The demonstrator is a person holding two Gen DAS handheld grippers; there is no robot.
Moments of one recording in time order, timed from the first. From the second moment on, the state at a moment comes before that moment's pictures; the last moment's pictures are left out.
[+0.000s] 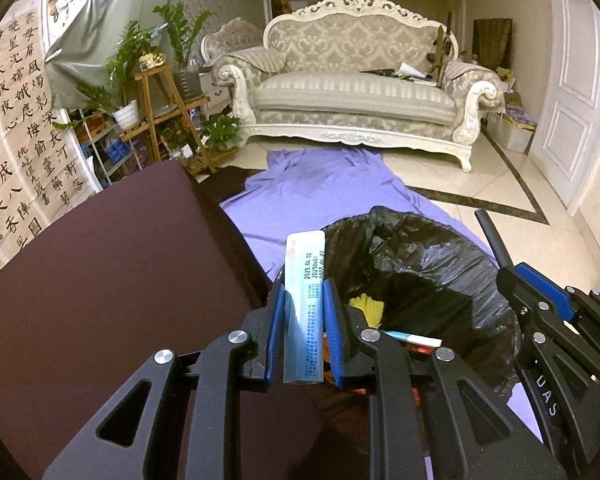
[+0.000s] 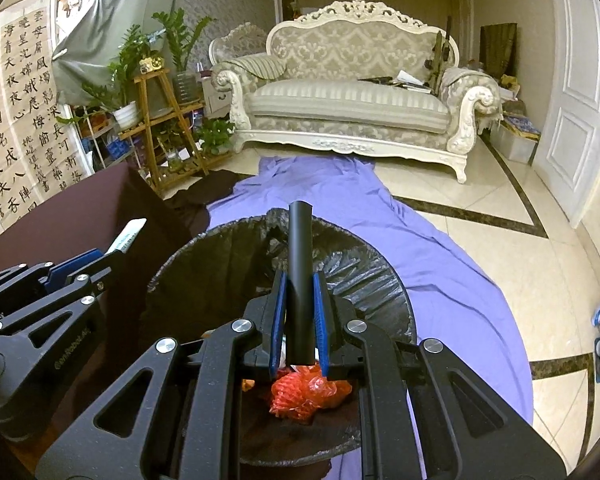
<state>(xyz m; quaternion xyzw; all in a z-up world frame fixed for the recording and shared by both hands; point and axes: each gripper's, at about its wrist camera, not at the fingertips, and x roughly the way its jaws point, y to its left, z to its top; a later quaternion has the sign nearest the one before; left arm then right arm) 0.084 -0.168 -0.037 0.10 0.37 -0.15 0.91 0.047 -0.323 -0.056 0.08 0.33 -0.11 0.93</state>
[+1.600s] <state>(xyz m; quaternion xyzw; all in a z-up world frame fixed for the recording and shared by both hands) 0.003 -0.112 0.014 0.08 0.31 -0.14 0.94 -0.050 -0.303 -0.003 0.08 0.27 -0.17 0.94</state>
